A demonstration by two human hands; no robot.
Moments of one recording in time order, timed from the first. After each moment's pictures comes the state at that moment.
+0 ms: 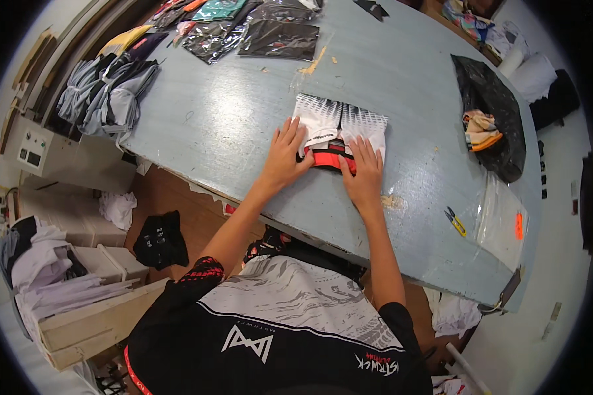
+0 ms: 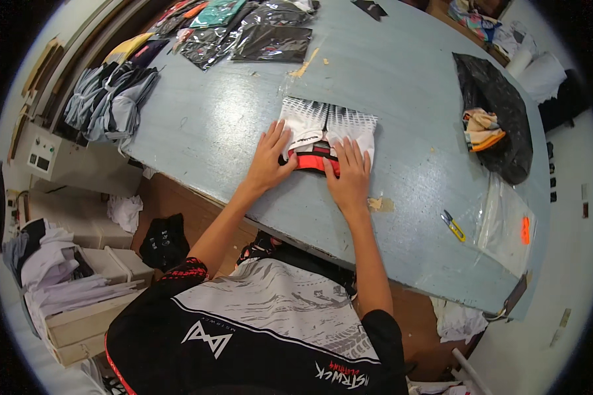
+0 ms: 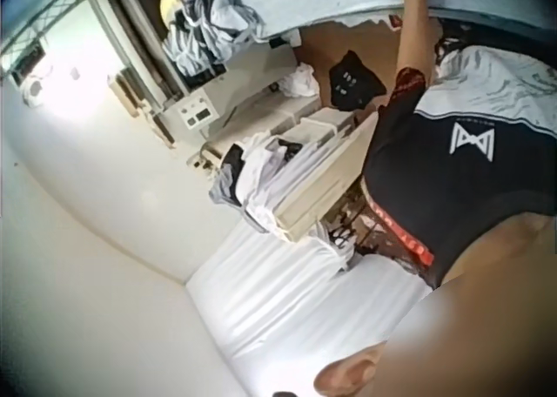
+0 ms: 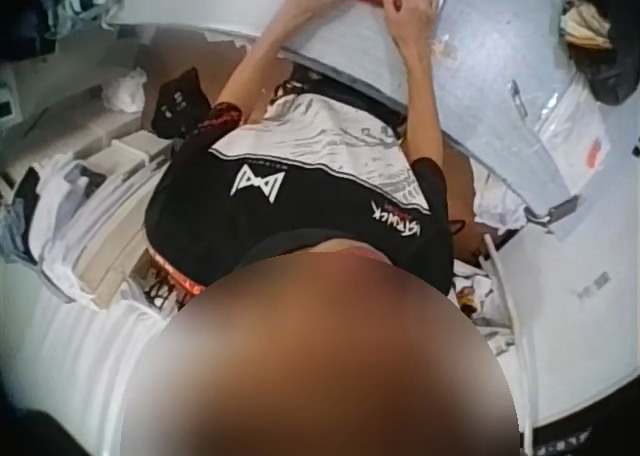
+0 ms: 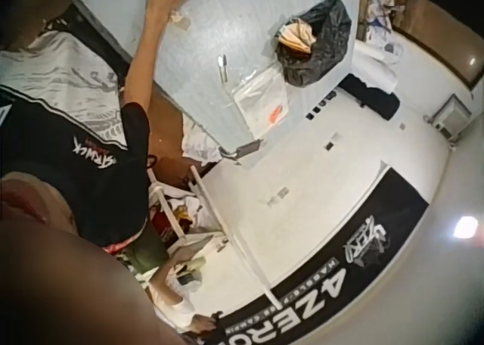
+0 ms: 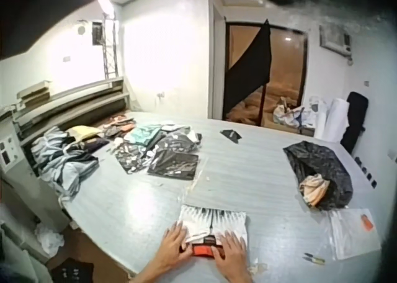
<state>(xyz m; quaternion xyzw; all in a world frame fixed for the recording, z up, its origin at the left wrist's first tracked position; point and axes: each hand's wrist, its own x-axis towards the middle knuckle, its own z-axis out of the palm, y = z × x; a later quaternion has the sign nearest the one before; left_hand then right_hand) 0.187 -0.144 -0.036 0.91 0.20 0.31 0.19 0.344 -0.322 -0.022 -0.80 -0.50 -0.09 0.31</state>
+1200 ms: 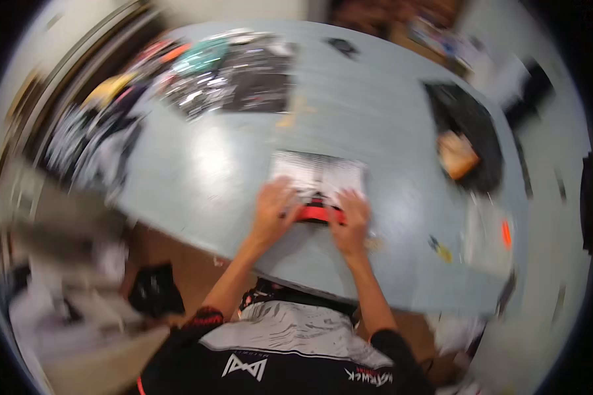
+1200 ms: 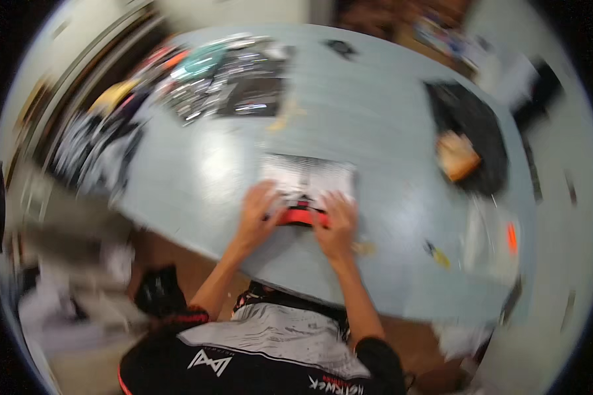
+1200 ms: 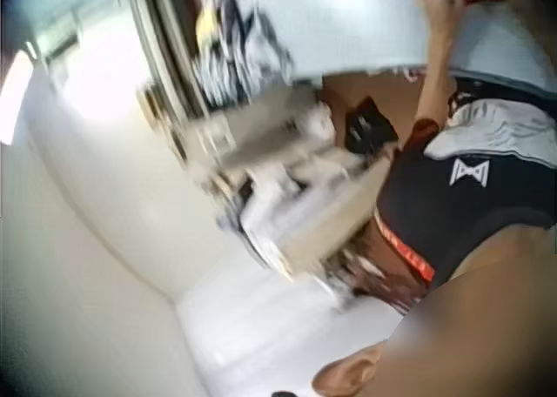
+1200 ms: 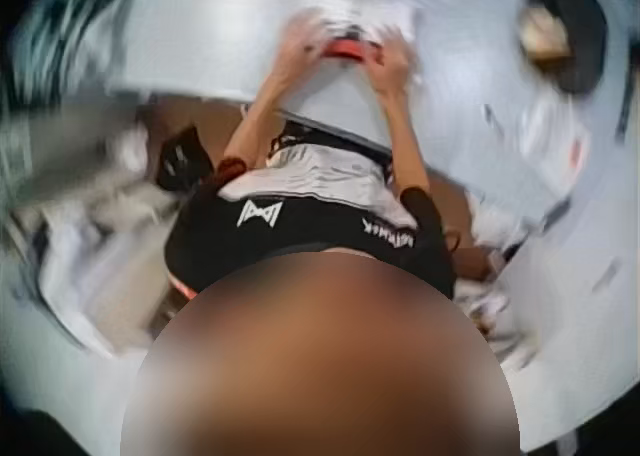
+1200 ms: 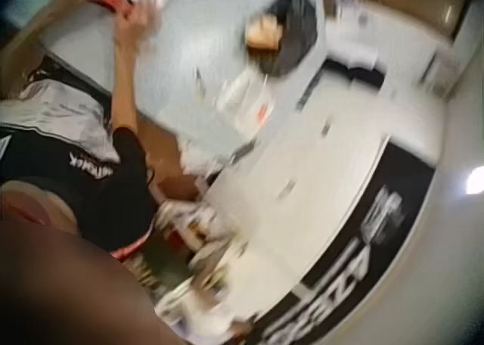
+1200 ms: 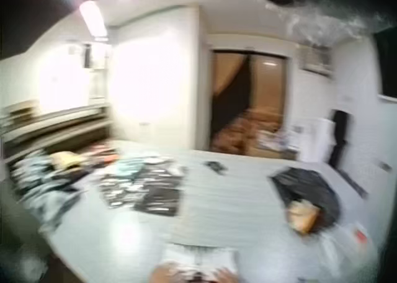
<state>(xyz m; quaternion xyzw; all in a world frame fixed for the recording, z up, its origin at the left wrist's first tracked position) 0.198 -0.155 -0.003 0.89 0.11 0.38 0.24 0.347 -0.338 -0.010 -0.79 -0.45 -0.14 0.39</state>
